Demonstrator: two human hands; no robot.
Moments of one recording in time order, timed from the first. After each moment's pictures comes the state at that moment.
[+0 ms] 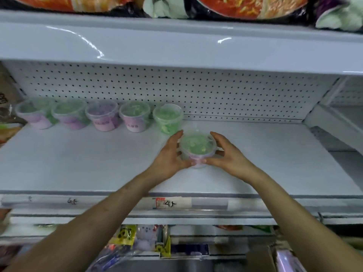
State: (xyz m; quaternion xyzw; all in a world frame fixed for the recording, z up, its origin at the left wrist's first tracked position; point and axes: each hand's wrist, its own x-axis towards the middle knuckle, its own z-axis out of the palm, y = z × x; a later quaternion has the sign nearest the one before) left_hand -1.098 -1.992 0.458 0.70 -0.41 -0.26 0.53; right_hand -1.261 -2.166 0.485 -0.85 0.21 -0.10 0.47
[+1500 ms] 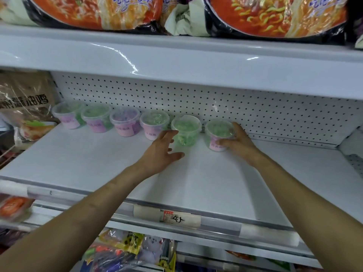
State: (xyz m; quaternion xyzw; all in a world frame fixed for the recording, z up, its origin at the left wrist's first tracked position) left_hand -1.028 -1.962 0.483 0.81 -0.43 -0.06 0.39; right_hand -1.165 -2.246 0.490 -0.81 0.22 -0.17 0.52
